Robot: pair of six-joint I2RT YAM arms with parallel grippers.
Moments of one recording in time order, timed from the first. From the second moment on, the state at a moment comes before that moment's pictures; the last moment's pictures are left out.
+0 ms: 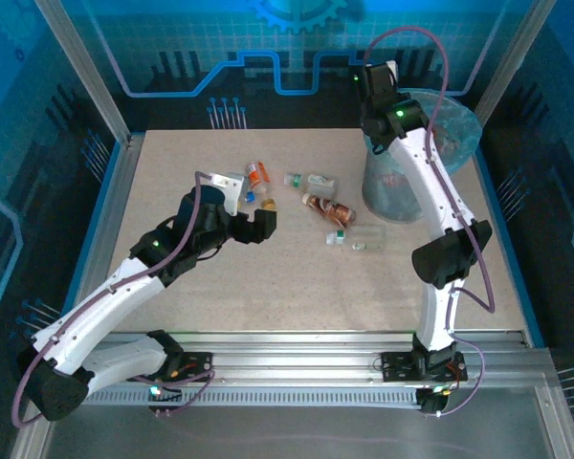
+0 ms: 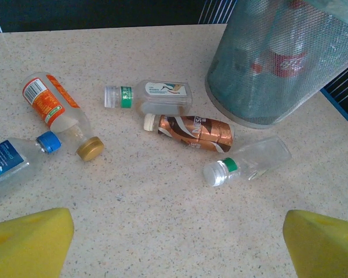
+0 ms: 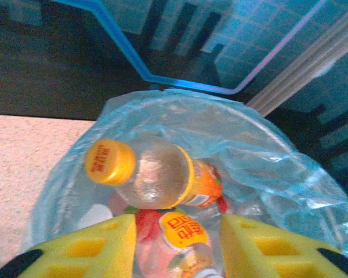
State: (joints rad) left arm -0.61 1.05 1.03 -0.48 -0.05 -0.35; right arm 0.35 1.98 2.30 -1.01 0.72 0.03
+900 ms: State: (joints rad) left arm -0.61 1.06 1.04 -0.49 -0.09 -0.37; right arm 0.19 2.09 2.31 -1.04 0.31 0.21
